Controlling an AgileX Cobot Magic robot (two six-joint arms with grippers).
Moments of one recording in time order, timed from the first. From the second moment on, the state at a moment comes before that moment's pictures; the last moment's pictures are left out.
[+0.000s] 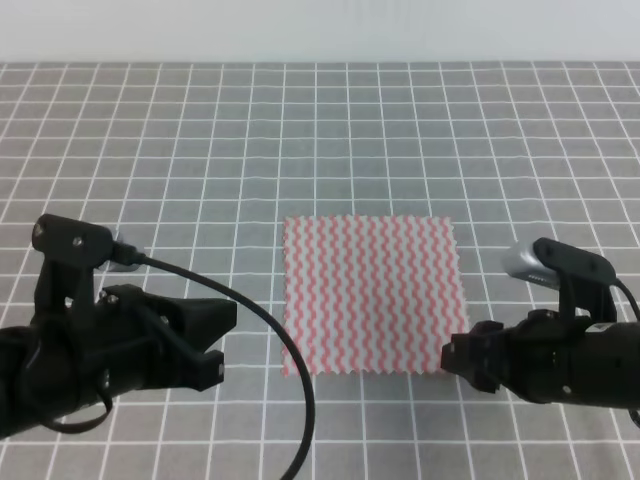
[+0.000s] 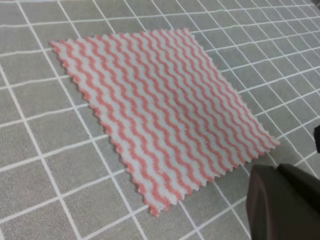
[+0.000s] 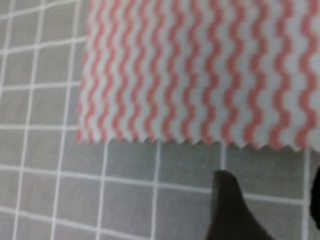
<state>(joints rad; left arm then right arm) -0.41 1.09 -0.52 -1.52 0.39 1.30 0.50 1.38 -0.61 1.05 0.27 -0.46</state>
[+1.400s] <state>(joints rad) -0.41 1.10 -0.52 -1.52 0.41 1.31 0.37 1.62 -0.72 1.02 0.37 -0.42</state>
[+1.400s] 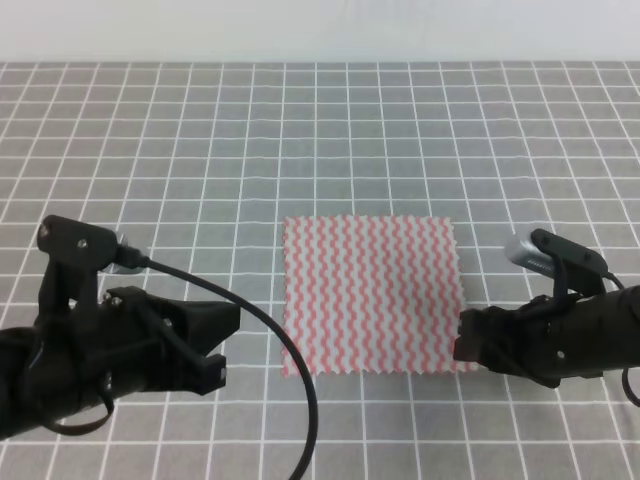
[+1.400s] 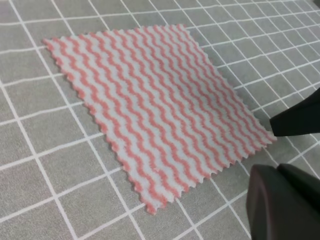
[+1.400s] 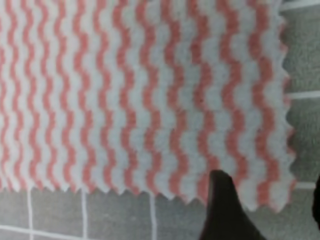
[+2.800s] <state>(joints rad) -0.41 1.11 -0.52 -1.52 0.42 1.32 0.36 1.71 -0.80 1.01 0.42 -0.42</state>
